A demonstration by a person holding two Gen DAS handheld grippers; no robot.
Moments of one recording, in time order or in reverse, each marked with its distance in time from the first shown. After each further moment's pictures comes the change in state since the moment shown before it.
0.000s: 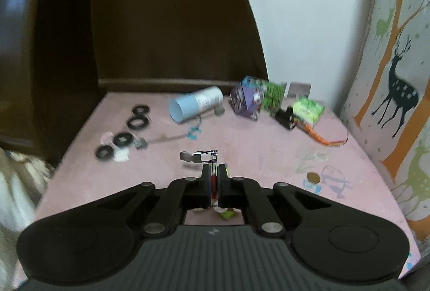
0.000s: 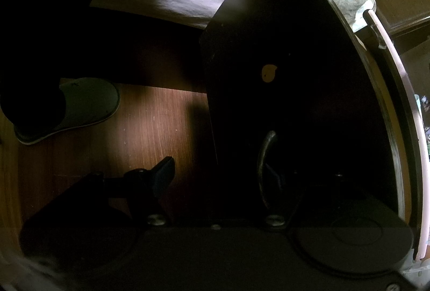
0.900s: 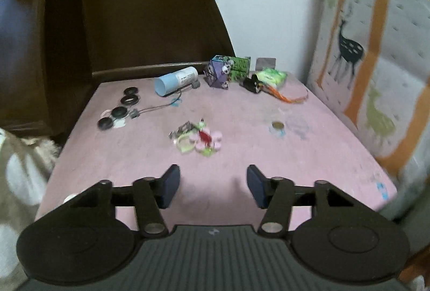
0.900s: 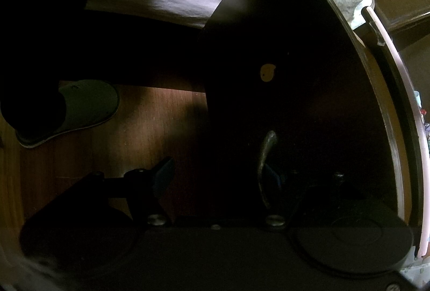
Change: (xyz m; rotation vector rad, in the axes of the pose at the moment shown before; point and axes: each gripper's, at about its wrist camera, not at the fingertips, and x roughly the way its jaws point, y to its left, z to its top) left arm -0.041 -0.012 -0.040 0.097 0.040 -0.058; right arm 0.002 0.000 0.004 0.014 0.005 0.004
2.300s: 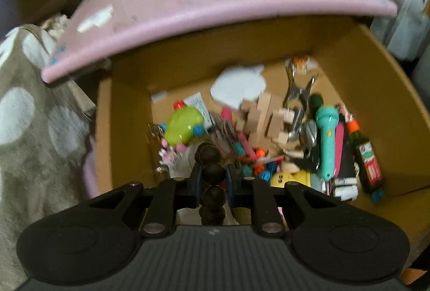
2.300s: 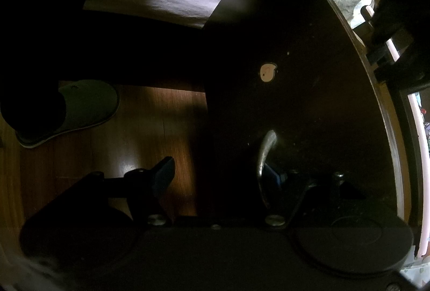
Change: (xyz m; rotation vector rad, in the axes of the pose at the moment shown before) left arm -0.048 0.002 -0.160 0.208 0.448 0.080; right arm -0.001 -0.001 0.001 0.006 0.002 0.001
